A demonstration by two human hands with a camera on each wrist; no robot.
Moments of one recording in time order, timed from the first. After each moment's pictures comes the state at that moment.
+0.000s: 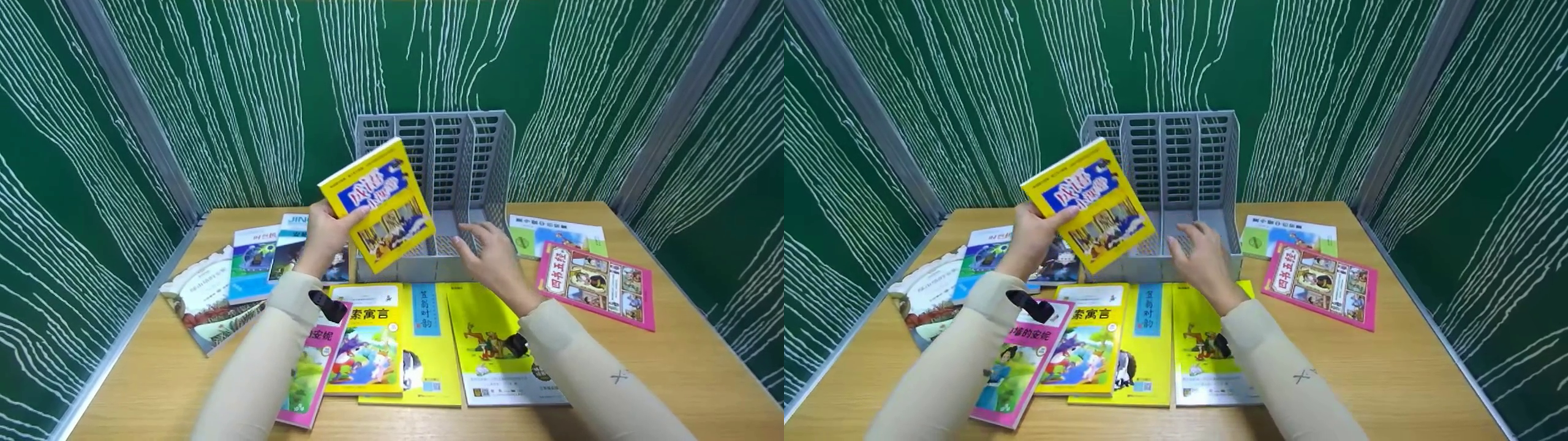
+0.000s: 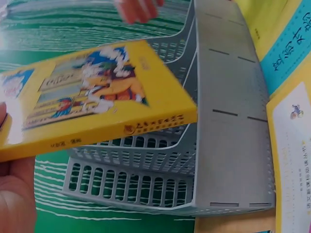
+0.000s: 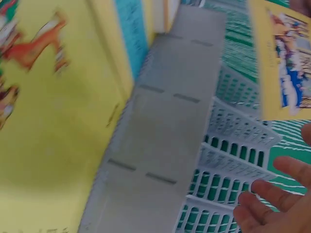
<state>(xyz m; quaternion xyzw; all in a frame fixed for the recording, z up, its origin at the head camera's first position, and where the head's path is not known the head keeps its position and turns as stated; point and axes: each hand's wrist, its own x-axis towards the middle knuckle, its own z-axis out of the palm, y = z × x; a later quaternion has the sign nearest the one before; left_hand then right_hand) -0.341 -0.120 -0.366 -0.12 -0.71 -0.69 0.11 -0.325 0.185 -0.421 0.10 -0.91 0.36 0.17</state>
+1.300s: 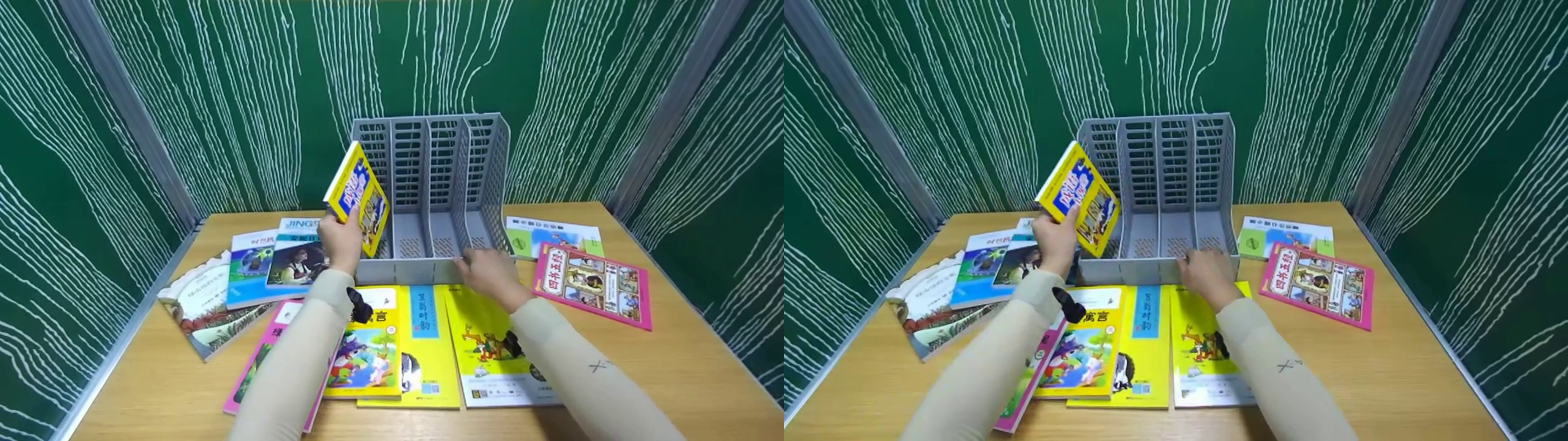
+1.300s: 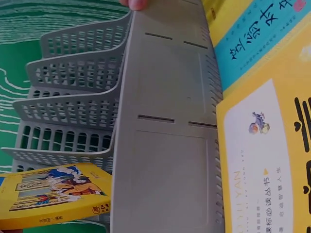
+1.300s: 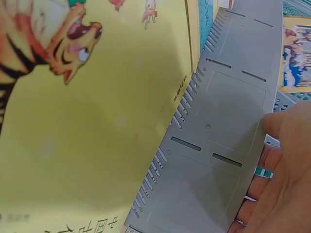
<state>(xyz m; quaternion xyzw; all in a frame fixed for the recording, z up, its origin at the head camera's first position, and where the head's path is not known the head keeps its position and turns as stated) -0.370 -0.073 -0.401 0.07 -0.70 -0.67 0.26 -0.344 0.197 -0.447 0.08 -0.98 0.16 0.02</state>
